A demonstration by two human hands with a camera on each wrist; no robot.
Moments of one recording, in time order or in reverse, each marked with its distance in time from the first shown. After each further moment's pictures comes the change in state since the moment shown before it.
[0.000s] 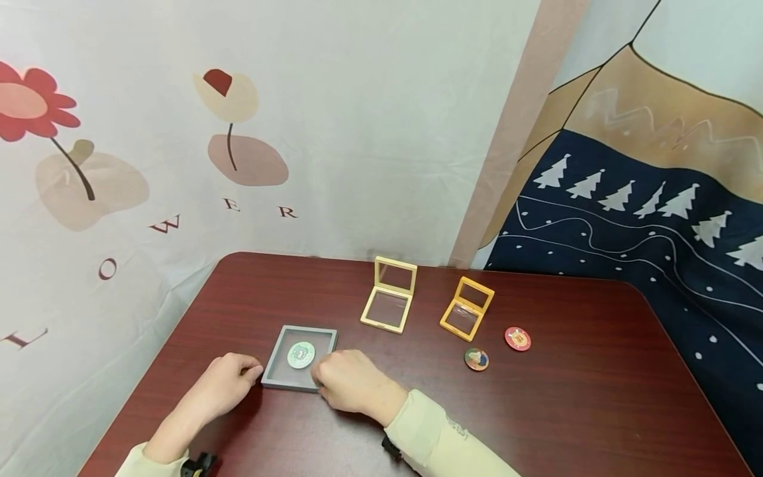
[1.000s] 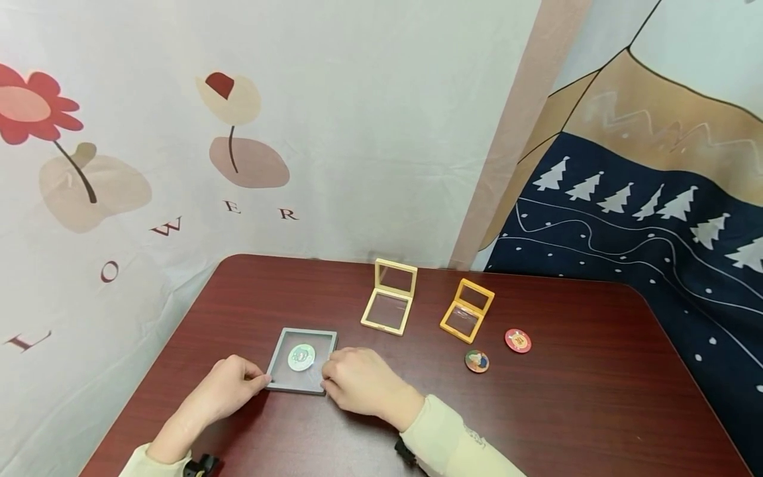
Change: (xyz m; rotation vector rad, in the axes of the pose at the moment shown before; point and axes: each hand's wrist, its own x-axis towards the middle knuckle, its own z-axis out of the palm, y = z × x) left_hand -0.002 0.001 0.004 -0.019 -0.028 -0.017; right_hand -0.020 0.009 -0.008 -0.019 0.171 -0.036
